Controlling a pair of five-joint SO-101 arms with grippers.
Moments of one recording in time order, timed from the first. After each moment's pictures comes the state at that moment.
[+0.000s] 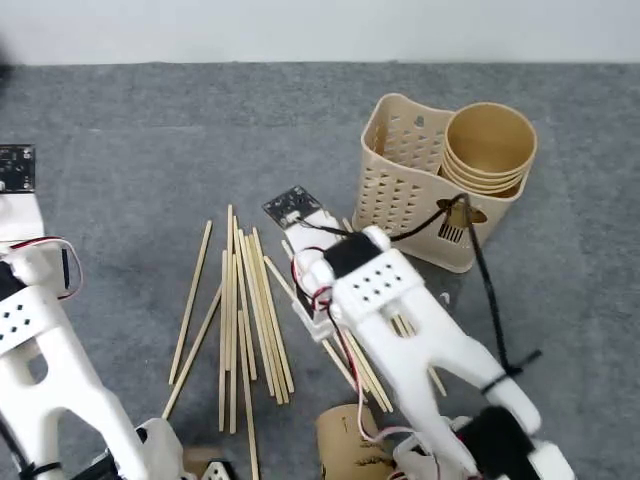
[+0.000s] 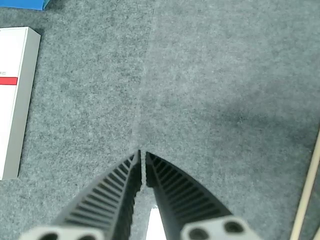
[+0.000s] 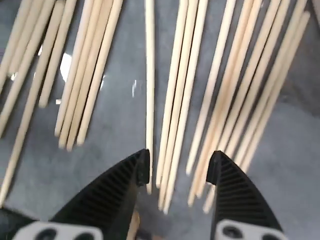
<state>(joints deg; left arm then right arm) -37.4 -28.0 31.6 65.7 -21.1 -36.5 -15.9 25.7 83.8 1.5</state>
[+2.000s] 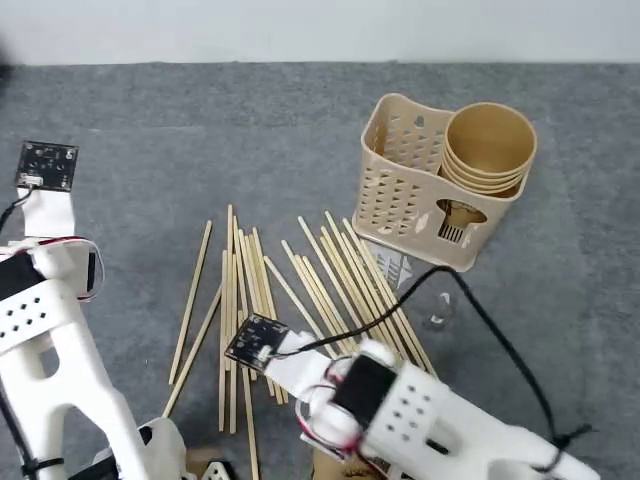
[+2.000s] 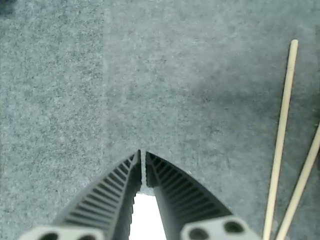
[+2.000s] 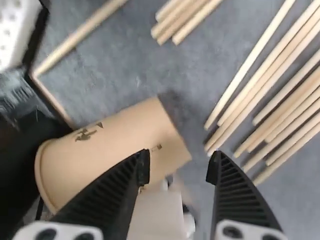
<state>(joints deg) -31.8 -28.0 31.6 70.9 -23.6 -62.9 -43.0 44.4 96.4 -0.2</state>
